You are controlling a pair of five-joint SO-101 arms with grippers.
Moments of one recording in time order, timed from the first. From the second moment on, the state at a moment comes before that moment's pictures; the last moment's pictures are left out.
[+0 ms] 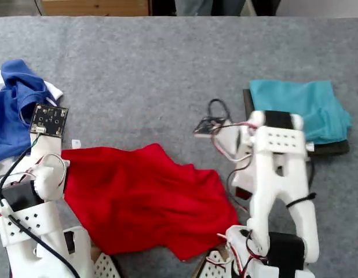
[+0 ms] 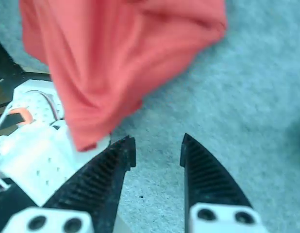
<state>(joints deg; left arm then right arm) -23.5 -64.0 53.2 77.1 -28.4 7.6 -20.0 32.0 100.4 66.9</state>
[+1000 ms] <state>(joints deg) -21.2 -64.0 53.2 77.6 -29.0 -22.3 13.9 21.1 73.0 9.7</state>
